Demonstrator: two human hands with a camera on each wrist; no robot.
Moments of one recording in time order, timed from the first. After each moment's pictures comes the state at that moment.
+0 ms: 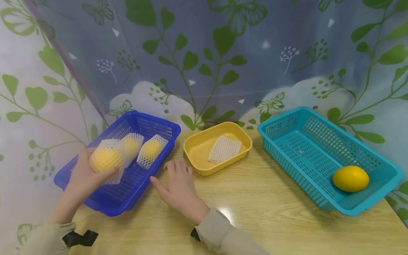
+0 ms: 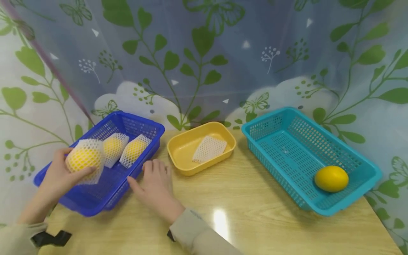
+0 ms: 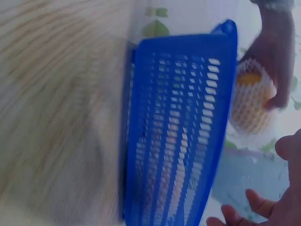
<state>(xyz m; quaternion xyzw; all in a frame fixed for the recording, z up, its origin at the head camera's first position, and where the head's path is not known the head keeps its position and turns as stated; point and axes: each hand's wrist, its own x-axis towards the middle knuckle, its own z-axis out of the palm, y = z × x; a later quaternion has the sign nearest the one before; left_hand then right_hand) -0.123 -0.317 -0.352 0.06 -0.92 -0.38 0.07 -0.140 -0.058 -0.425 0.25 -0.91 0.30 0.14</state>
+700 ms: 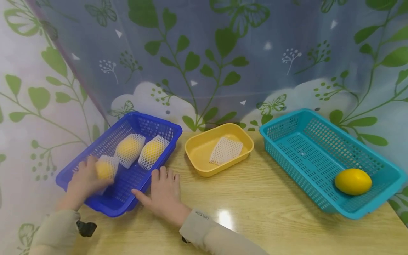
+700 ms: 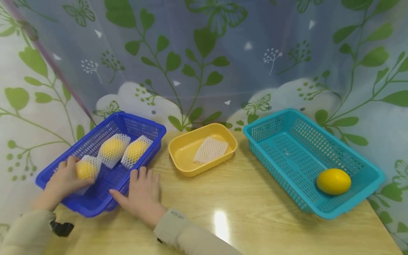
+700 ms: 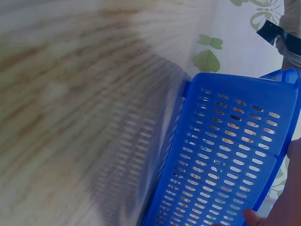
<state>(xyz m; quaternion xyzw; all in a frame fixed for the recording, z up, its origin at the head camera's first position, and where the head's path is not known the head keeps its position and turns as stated) -0.153 -0.375 -0.408 0.06 -0.98 -0.17 -0.01 -0.135 -0.113 -0.448 0.21 -0.96 0.12 0.12</state>
